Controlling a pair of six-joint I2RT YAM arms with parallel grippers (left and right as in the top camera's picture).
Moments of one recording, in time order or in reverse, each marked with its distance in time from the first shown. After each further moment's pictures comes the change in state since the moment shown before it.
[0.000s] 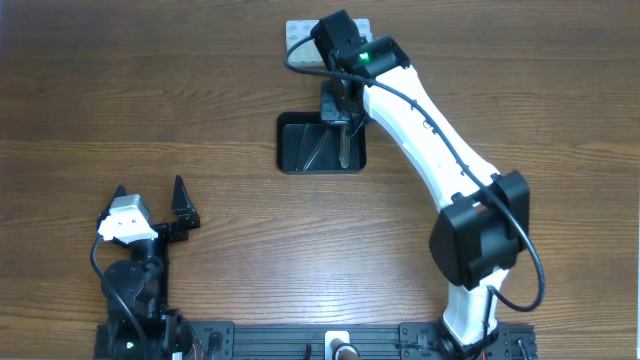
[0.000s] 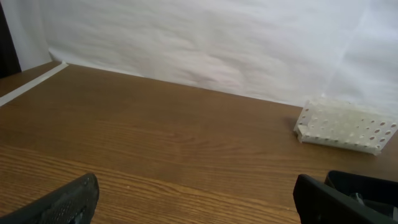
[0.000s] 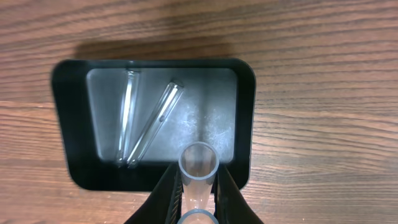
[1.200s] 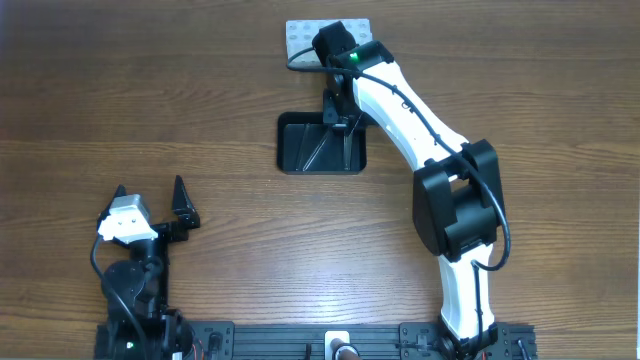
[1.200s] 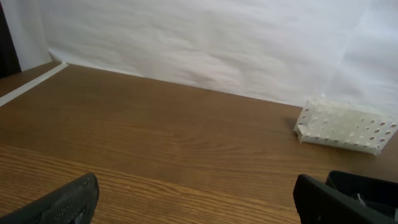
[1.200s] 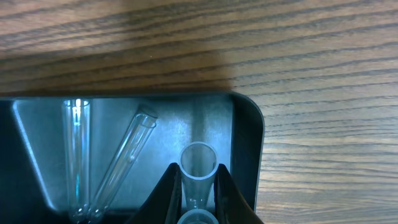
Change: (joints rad) left arm 0.000 0.000 0.000 0.000 0.000 0.000; right arm -0.038 0.163 0.000 0.061 0.000 0.000
